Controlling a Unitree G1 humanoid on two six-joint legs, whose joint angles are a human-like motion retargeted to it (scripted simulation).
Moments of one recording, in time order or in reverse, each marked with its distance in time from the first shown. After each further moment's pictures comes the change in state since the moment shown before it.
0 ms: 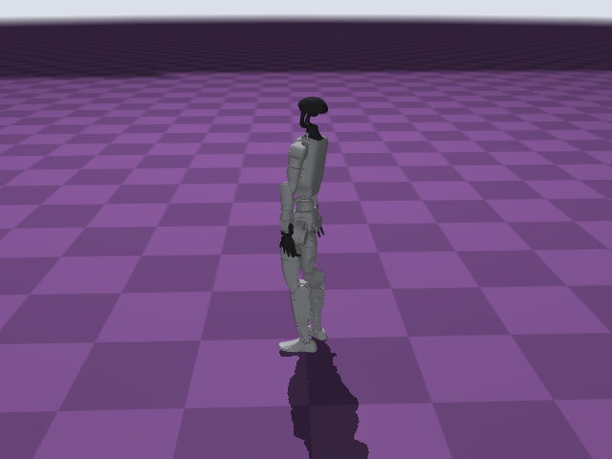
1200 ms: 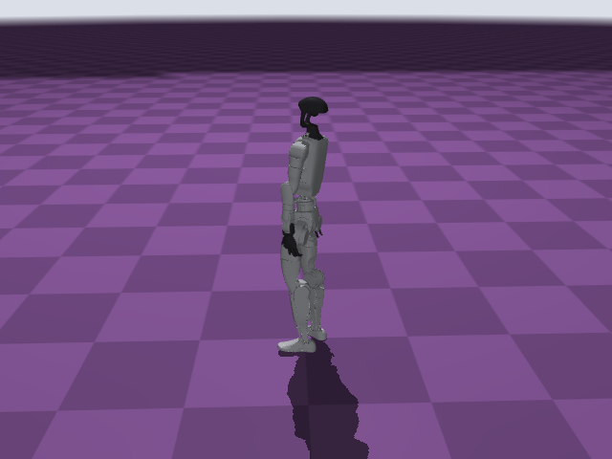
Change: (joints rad) left arm 0.003 -0.009 -0.010 -0.001 -0.001 -0.004 -0.015; right arm -0.015 0.000 0.014 -0.006 -0.015 -0.023 0.066; waist 0.015 0.006 0.015; left_leg -0.002 0.001 0.004 0.004 0.007 0.000; right_leg 0.002 -0.001 0.001 0.001 0.003 -0.003
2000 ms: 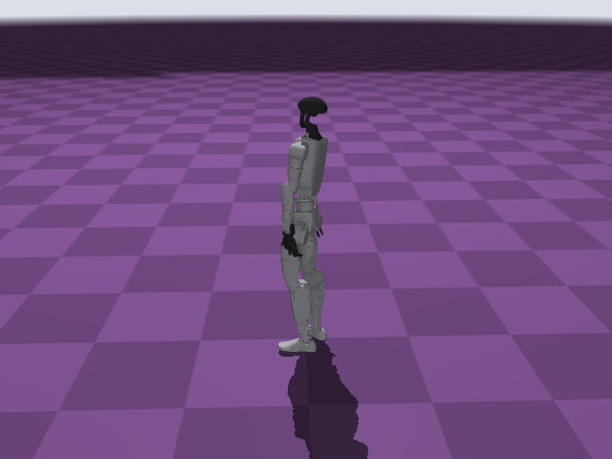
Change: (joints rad) left arm 0.002 0.005 0.006 0.002 -0.009 0.001 0.004; right arm 0.004 -0.001 -0.001 0.007 -0.011 -0.001 -0.002; waist -0.004 -0.009 -0.001; left_leg 0.001 -0.003 0.000 -0.004 -0.001 0.002; right_leg -0.001 0.000 -0.002 0.001 -0.001 0.002
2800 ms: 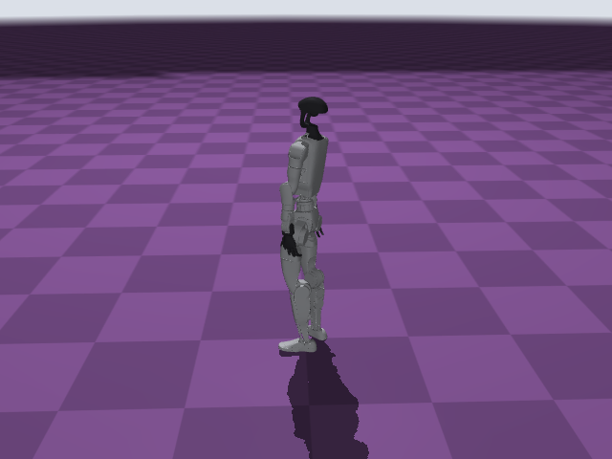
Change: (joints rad) left arm 0.004 -0.001 0.008 0.000 -0.011 -0.002 0.004; right arm 0.000 -0.001 0.001 0.004 -0.011 0.001 0.002; waist -0.003 0.006 -0.010; left_leg 0.002 0.002 0.011 0.000 -0.003 -0.002; right_leg -0.003 0.002 0.009 0.002 -0.001 0.000
